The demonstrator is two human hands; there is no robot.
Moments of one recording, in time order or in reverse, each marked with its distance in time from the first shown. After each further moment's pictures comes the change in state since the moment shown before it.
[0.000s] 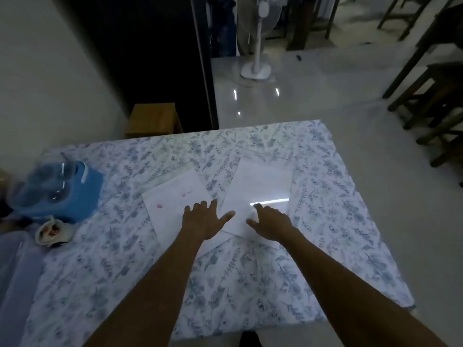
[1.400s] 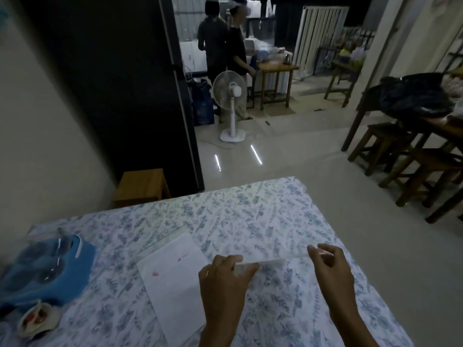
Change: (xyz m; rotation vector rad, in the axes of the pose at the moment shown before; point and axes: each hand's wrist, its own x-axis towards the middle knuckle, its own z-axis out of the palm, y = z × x) left_hand -0.099 0.055 -0.047 -0.621 0.704 0.134; right_hand -0.151 0.017 -0.084 1.106 0.826 0.380
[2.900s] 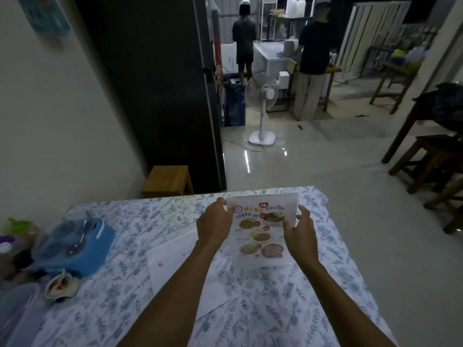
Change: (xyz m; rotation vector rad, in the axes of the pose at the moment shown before) left_hand 0.139 0.033 0.010 0.167 -0.007 -0.153; right_hand 0.118 -0.025 0.071 -0.228 -0.215 -0.324
